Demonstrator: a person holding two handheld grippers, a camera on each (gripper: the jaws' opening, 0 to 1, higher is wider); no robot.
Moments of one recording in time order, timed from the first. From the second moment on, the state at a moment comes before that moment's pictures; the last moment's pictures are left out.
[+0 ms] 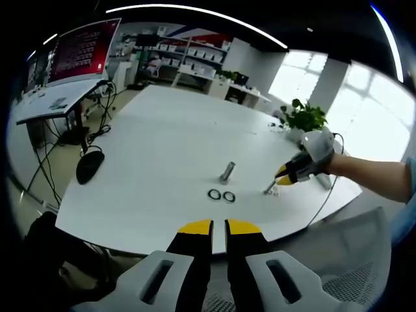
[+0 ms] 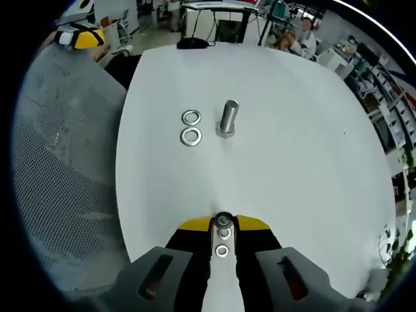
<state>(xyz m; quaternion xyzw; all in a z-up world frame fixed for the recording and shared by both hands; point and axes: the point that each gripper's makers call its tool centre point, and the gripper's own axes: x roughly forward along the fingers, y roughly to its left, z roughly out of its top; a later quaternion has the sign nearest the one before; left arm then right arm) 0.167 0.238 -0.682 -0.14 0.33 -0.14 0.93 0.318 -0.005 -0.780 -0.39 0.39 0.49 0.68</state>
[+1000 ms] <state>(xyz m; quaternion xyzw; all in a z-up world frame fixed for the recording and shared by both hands) 0.166 0.239 -0.685 -0.13 0.33 -0.13 0.92 0.318 -0.006 -0.819 -0.40 0.43 0.49 0.65</state>
